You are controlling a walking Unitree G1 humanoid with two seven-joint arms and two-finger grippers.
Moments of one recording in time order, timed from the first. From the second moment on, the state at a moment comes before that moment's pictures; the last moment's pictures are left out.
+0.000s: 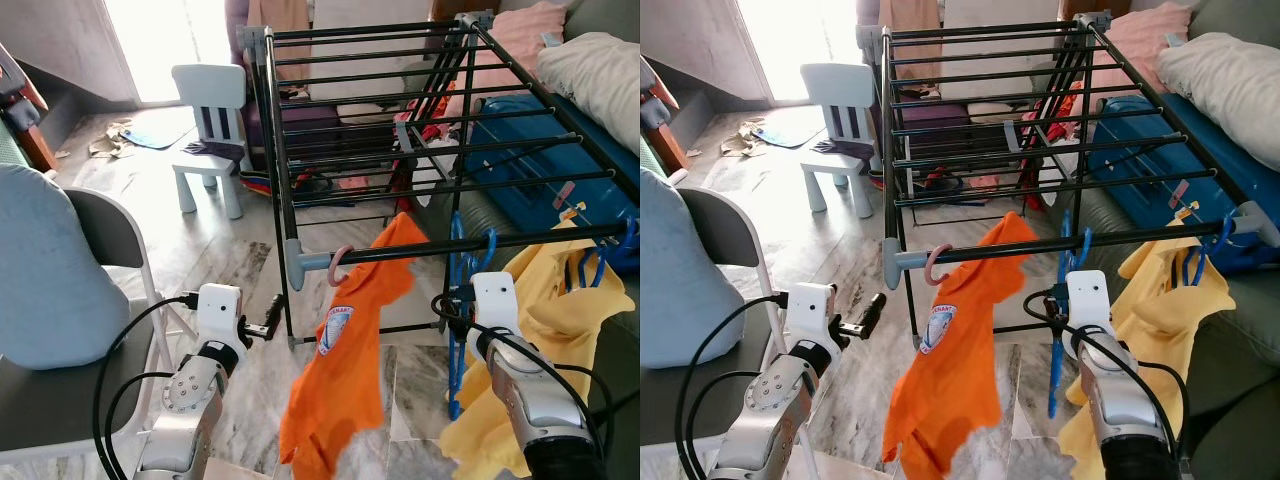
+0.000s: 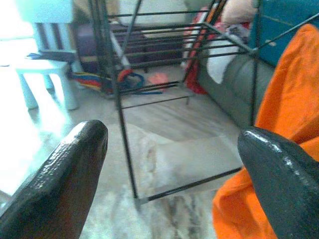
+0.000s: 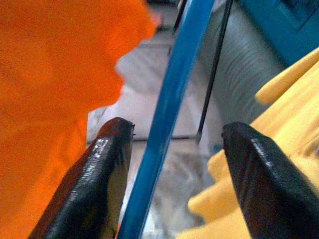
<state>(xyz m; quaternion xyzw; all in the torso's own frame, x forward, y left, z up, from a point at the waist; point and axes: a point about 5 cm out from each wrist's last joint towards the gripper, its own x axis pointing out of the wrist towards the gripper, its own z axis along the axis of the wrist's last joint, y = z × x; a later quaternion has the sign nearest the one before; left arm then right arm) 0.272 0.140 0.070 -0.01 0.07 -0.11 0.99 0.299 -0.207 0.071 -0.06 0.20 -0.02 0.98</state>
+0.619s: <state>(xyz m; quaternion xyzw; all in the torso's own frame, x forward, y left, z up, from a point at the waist) 0.272 0.145 0.069 0.00 0.08 -0.09 0.99 0.297 -0.193 0.074 -0.07 0.15 -0.01 0.99</state>
